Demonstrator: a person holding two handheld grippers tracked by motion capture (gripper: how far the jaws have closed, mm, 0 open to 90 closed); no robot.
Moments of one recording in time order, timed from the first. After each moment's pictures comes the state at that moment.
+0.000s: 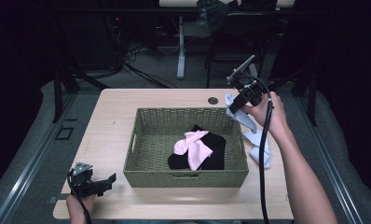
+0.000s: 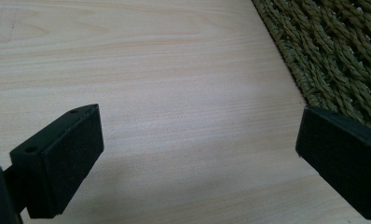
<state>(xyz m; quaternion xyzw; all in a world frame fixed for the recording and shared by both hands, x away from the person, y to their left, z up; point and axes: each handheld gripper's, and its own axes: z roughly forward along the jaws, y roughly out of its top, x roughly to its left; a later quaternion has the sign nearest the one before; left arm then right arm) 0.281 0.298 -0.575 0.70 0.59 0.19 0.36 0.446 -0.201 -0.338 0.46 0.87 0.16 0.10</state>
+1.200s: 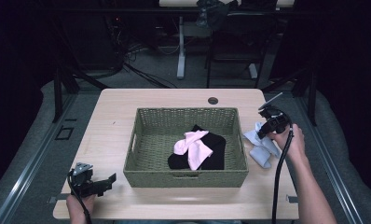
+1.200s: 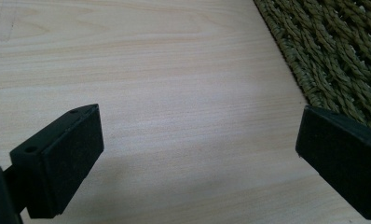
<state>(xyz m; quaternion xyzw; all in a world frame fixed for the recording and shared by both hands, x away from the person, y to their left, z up) 0.280 0.298 -0.575 0.70 0.59 0.18 0.36 0.452 -0.313 -0.472 0.56 0.82 0.11 0.06</state>
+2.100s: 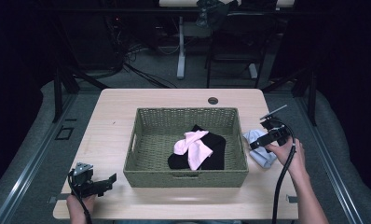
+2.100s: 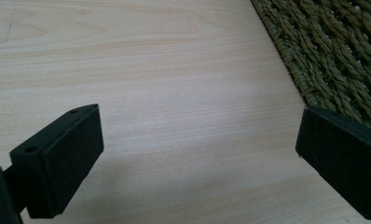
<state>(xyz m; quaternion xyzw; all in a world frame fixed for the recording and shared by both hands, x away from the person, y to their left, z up) 0.280 0.296 -0.575 0.70 0.58 0.19 0.36 0.412 -0.312 -0.482 0.56 0.81 0.16 0.06</state>
